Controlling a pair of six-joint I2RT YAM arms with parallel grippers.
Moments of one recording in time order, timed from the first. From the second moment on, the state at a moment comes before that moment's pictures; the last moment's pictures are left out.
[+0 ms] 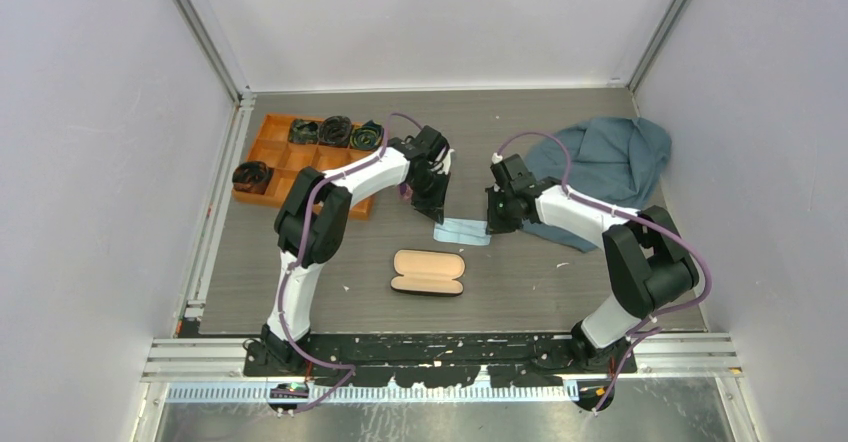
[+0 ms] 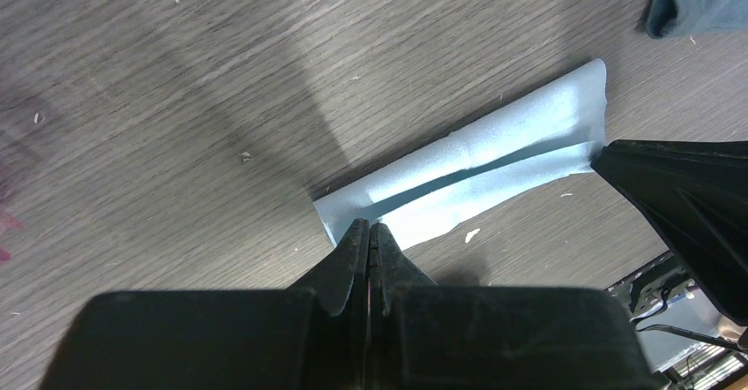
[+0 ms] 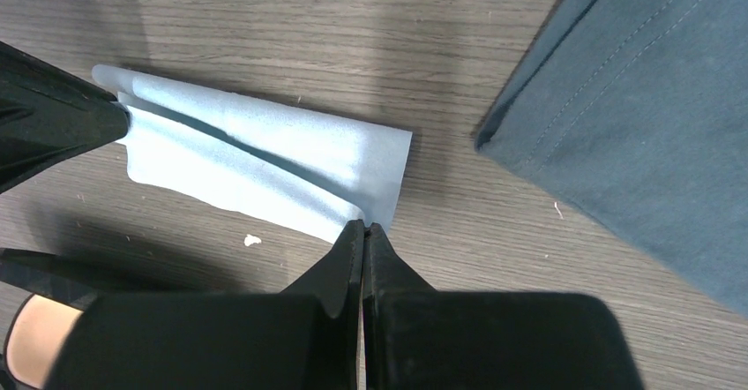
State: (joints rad) left arm -0.64 2.14 1.65 -0.73 0.31 -0.37; right arm 0.47 1.60 0.93 -0.42 -0.04 0.47
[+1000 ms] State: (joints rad) left arm -0.66 2.03 1.62 -0.76 0.23 -0.37; right arm 0.48 1.57 0.92 -0.44 -0.05 0.47
